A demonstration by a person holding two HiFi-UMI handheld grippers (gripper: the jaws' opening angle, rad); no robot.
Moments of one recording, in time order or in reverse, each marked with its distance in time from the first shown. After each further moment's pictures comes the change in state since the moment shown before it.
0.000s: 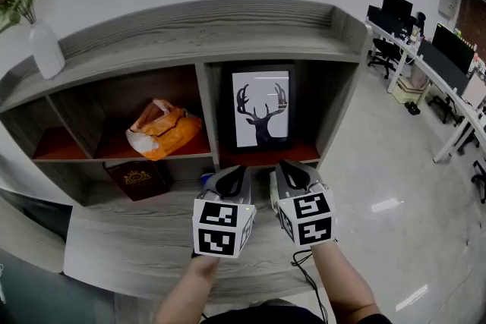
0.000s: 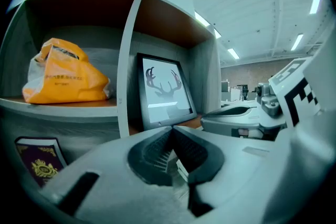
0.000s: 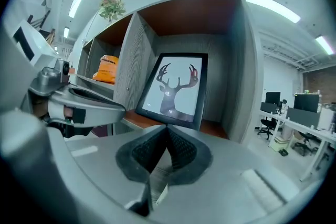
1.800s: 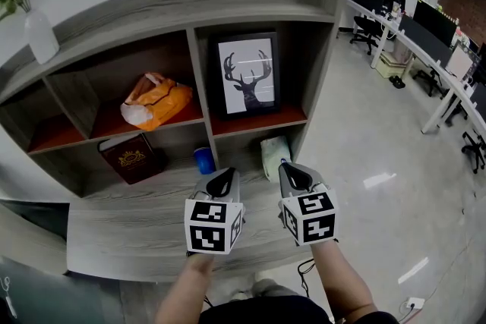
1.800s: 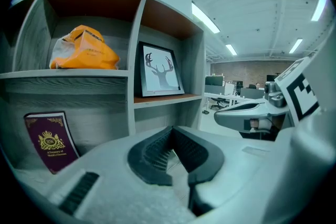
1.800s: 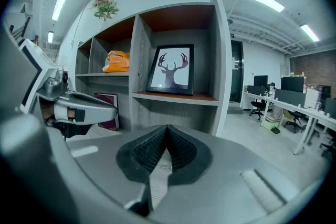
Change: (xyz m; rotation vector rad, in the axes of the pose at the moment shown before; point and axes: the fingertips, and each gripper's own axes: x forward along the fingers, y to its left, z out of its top) left arm -0.057 -0.021 -0.066 -0.030 0.099 -0.051; right arm -0.075 0.027 -0.065 0.133 0.094 -0.077
